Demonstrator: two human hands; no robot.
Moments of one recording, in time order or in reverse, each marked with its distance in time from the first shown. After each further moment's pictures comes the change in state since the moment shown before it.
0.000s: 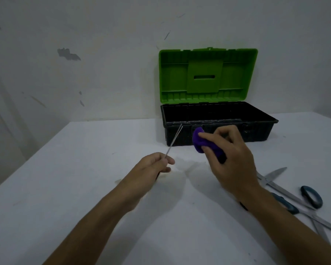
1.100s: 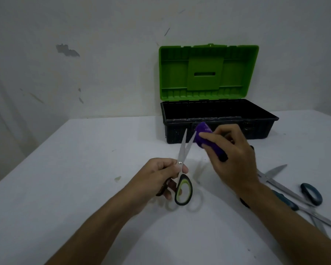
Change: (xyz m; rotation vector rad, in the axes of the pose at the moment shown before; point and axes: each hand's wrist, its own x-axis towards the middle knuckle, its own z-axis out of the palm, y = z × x) left_hand -0.012 0.005 0.013 -0.115 -0.166 0.049; right_hand -0.001 0.009 0.003 -0.036 0.068 -0.139
